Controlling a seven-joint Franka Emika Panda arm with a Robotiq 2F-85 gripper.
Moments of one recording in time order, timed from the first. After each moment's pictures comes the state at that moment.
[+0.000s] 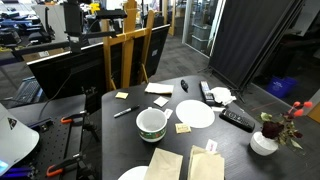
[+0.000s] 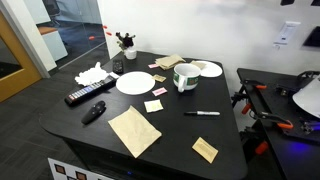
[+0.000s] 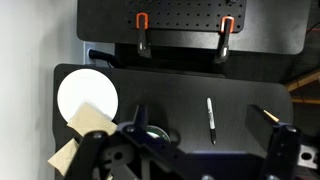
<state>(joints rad) 0.02 -0.61 0.08 -2.54 -0.06 1.70 0.04</state>
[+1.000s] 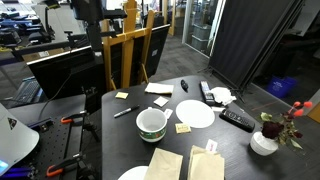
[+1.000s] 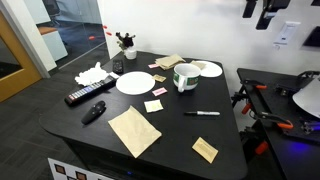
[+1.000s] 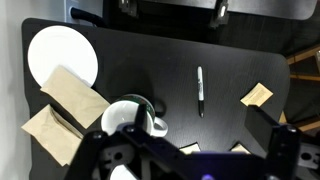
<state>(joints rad) 0.07 -0.57 0.09 -2.65 -0.04 2.01 0.04</state>
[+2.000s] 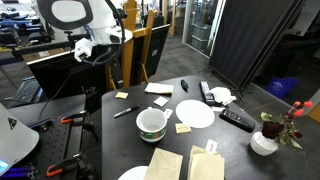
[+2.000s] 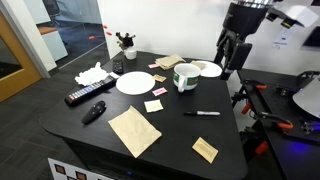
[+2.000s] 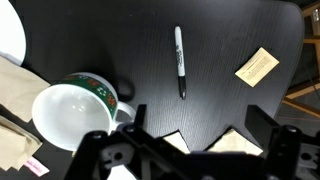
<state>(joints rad) 0.11 -0.24 0.11 -2.78 0.01 2.62 0.12</state>
